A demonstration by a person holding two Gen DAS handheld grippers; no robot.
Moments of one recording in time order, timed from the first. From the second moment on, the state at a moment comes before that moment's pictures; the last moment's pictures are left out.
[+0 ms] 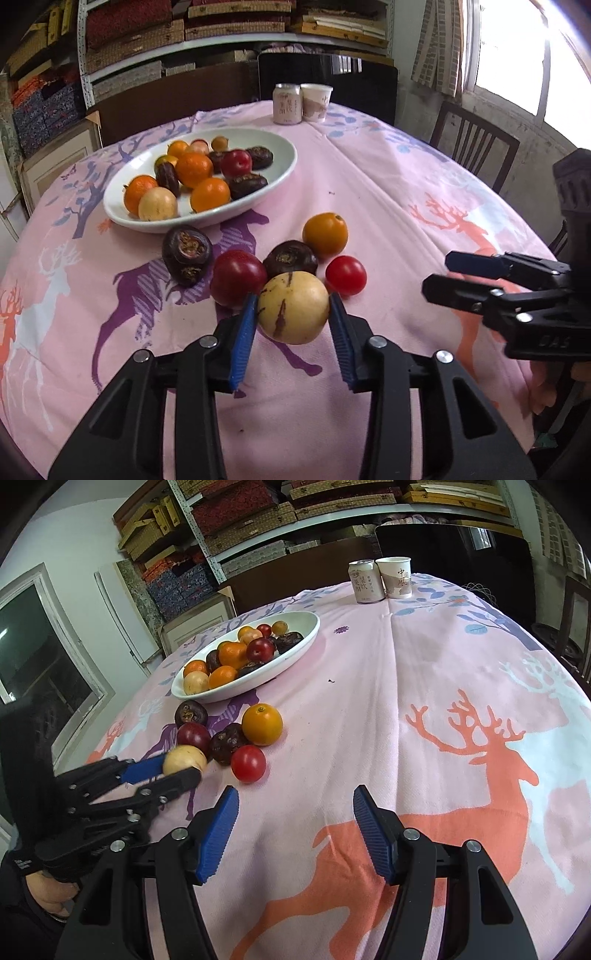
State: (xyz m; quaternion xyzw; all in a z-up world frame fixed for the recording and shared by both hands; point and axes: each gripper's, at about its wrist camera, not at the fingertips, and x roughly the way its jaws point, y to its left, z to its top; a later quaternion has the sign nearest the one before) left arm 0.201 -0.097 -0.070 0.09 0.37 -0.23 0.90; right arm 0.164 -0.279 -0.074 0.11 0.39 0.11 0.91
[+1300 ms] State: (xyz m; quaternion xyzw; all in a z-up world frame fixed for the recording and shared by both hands) left arm 0.320 -0.008 0.008 -0.04 0.36 -0.19 0.91; right arm 0.316 -0.230 0.025 0.00 0.35 0.14 0.93
